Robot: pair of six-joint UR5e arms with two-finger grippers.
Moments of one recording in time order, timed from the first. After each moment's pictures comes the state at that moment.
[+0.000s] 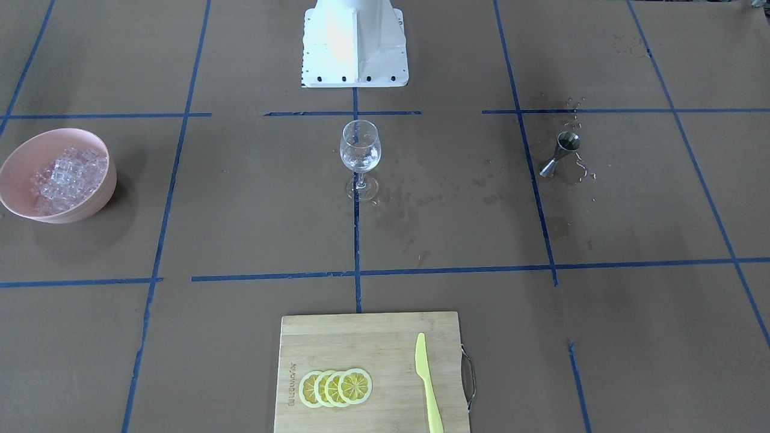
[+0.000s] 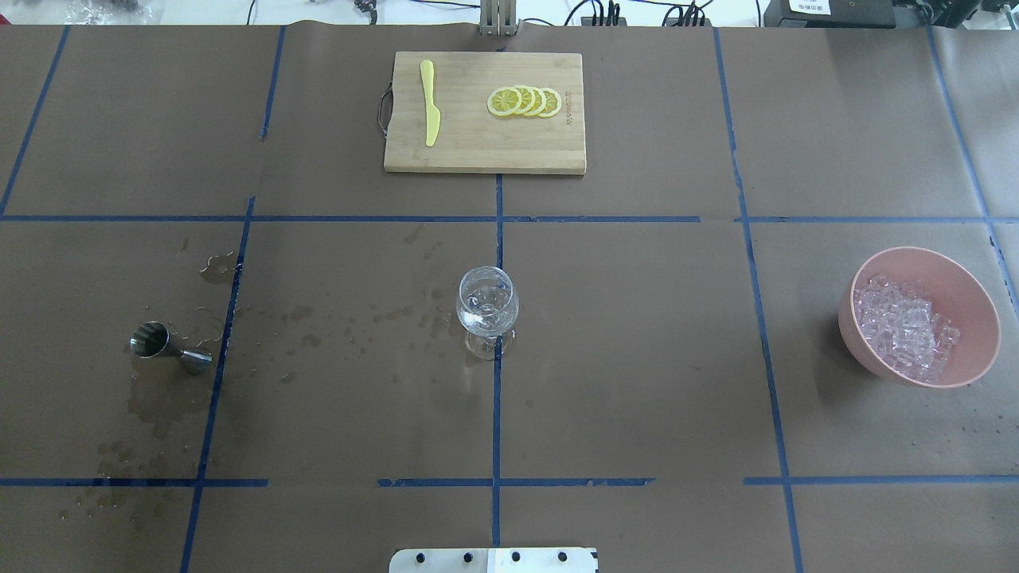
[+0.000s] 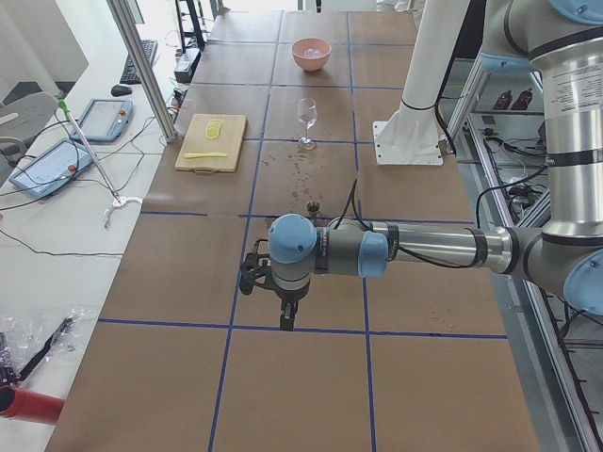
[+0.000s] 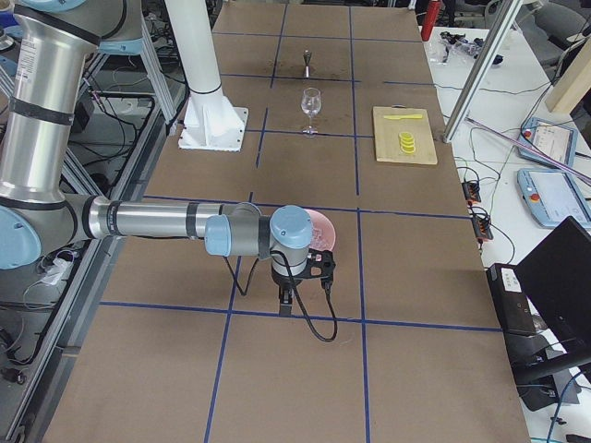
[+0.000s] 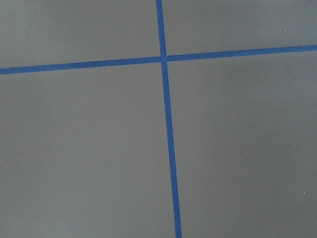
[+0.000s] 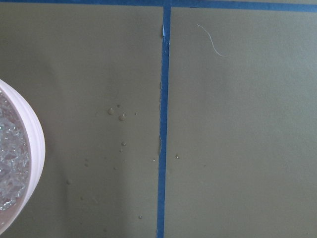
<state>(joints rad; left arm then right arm) -1.60 -1.38 -1.82 -1.57 -2.40 0.07 1.49 -1.85 1.85 -1.56 2.32 0.05</state>
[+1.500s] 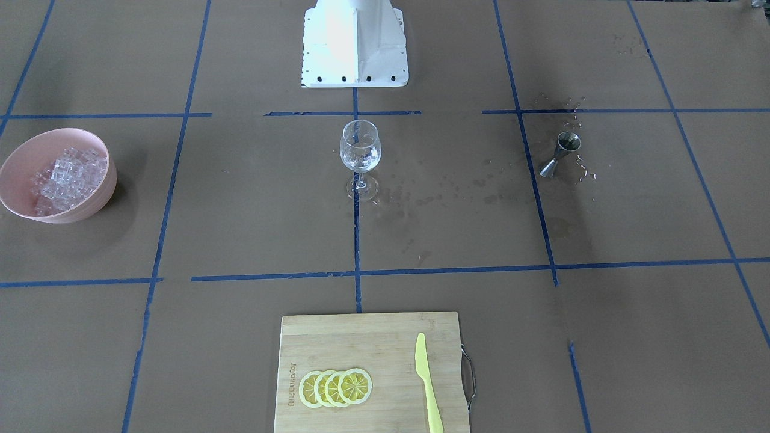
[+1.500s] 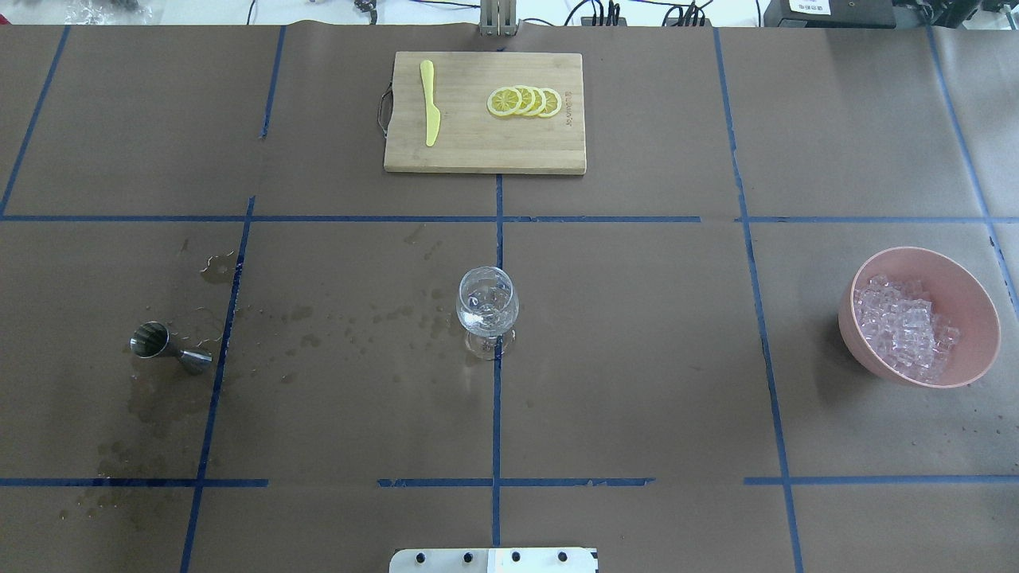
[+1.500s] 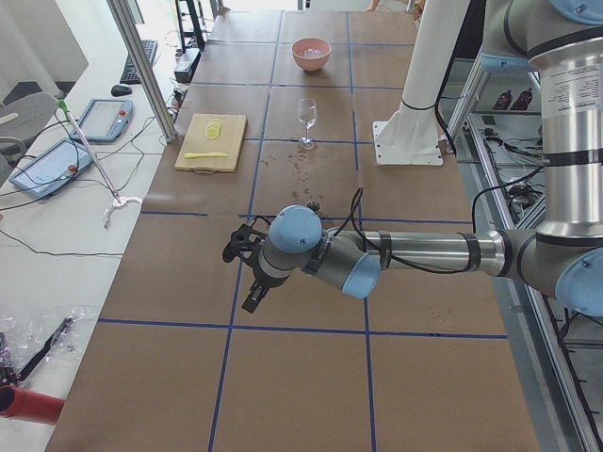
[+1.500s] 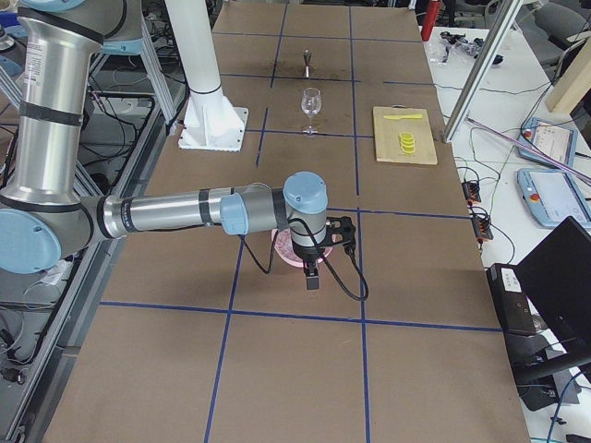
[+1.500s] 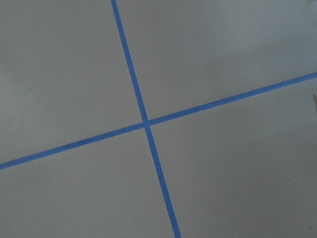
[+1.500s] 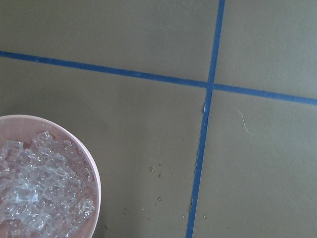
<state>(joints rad) -1.60 -1.41 -1.72 -2.14 -2.40 0.07 1.49 -1.77 1.91 -1.48 2.32 0.06</state>
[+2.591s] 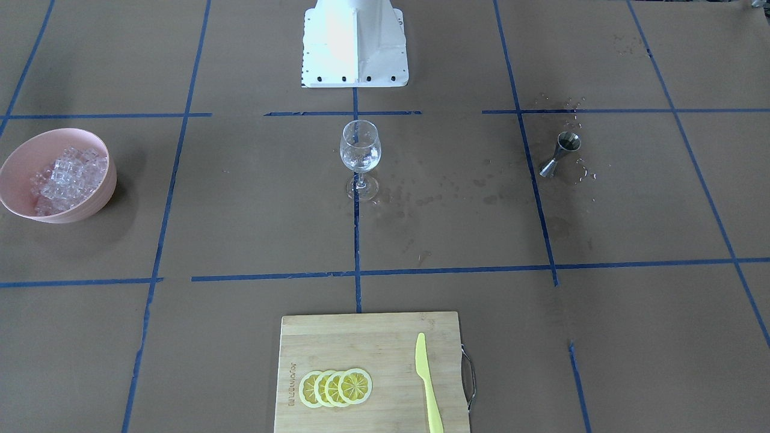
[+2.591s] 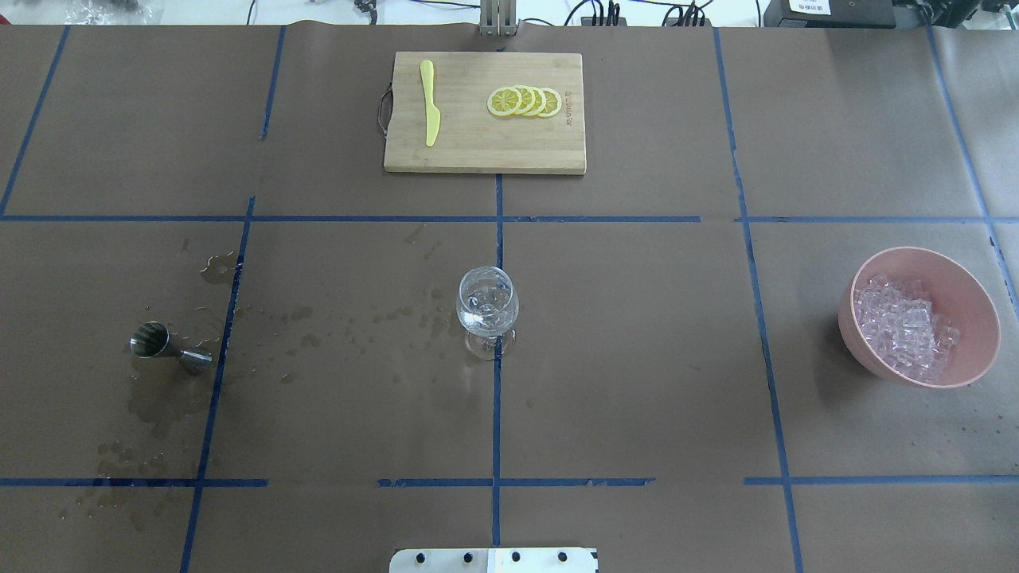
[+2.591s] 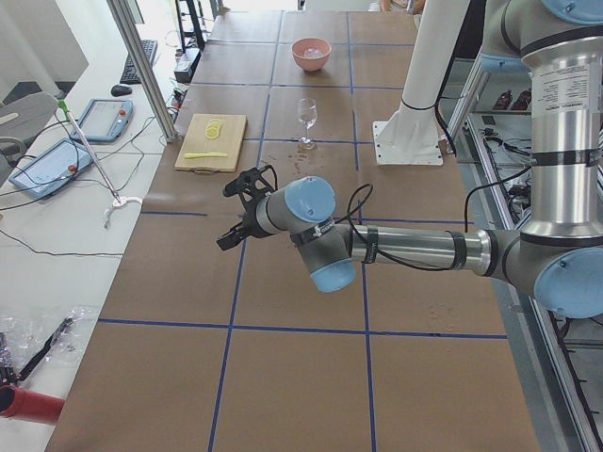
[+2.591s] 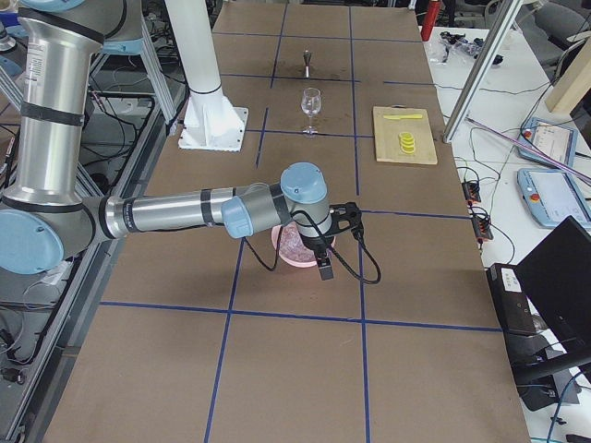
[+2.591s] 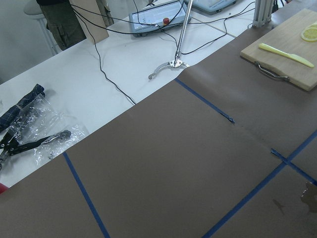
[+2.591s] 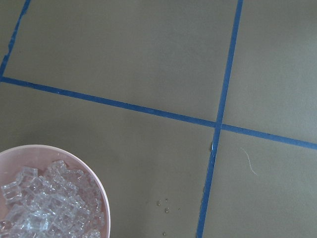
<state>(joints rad) -1.50 -1.46 -1.74 -2.64 -2.34 -0.20 1.49 -1.76 1.91 -1.36 2.31 0.10</state>
